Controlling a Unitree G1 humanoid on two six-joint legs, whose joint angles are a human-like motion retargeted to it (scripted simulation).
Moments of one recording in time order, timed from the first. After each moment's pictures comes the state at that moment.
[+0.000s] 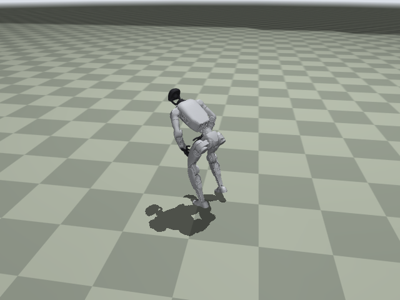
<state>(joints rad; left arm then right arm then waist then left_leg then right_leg) -0.30 0.42 -0.55 0.37 0.23 -0.24 -0.08 -0.31 -0.43 0.45 0.37 0.01 -0.28 -0.22 -0.10 -0.03 0.29 -1.20 -0.09 -0.03 0.85 -0.21 -0.07 -1.30 -0.29 -0.15 1.04 -0.03 0.06</state>
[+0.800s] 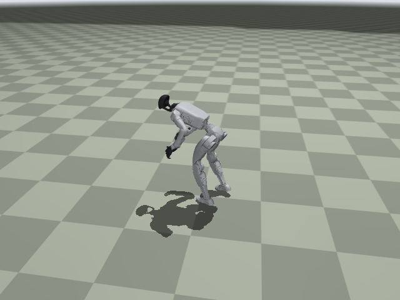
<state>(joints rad) -0.20 0.54 0.01 -0.01 0.05 -0.30 -0.06 -0.35 -0.68 0.20 -0.10 -0.11 -0.28 -0.16 0.08 -0.09 0.40 -1.26 -0.19 -0.22 0.88 -0.33 -0.11 -1.23 -0.29 -0.24 1.00 -0.27 -0.03</state>
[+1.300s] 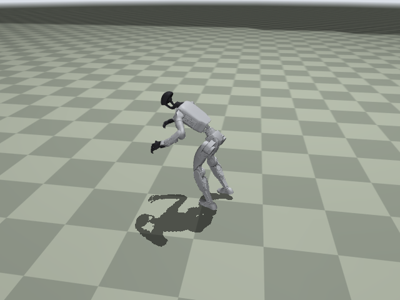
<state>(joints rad) -0.14 0.85 0.30 -0.09 0.09 -0.25 -0.01 -0.66 -0.97 0.16 -0.22 -0.09 -0.21 -0.02 0.05 -0.12 0.35 -1.05 -0.16 -0.19 0.89 -0.47 -0.11 -1.02 -0.28 -0.22 1.01 -0.34 -0.02</state>
